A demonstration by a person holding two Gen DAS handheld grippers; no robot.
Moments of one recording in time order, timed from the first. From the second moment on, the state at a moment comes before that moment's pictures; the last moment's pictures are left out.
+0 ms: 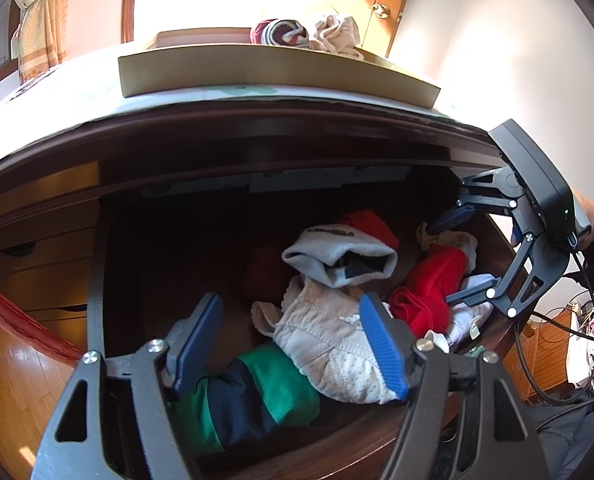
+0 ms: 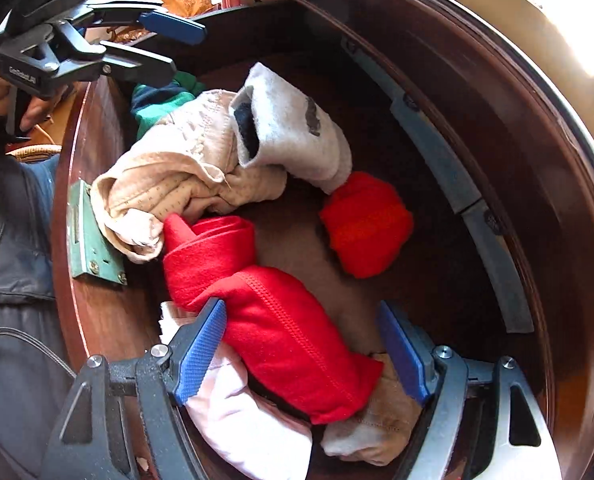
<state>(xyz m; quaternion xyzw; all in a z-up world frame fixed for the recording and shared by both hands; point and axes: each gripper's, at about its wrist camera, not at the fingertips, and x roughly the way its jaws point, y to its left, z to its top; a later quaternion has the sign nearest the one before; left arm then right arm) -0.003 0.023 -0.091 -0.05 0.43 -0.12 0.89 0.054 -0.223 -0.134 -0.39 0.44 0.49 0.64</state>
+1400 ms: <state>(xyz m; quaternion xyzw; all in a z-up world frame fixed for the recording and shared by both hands) 0.016 -0.015 -0.115 -0.05 0.48 -0.16 0.86 0.071 -0.283 -0.119 -0.19 0.48 0.45 0.73</state>
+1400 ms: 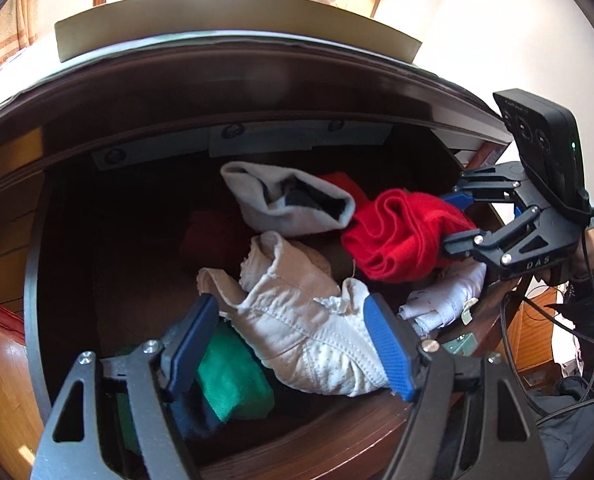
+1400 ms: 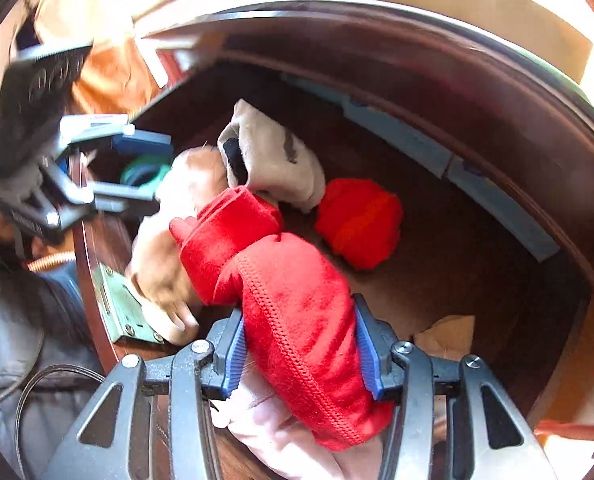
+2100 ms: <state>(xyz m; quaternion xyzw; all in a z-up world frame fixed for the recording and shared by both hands) 0.064 -0.063 -0.147 0.00 0.60 -0.16 0.79 0.106 -0.319 -0.098 -0.09 0.47 0.46 0.75</state>
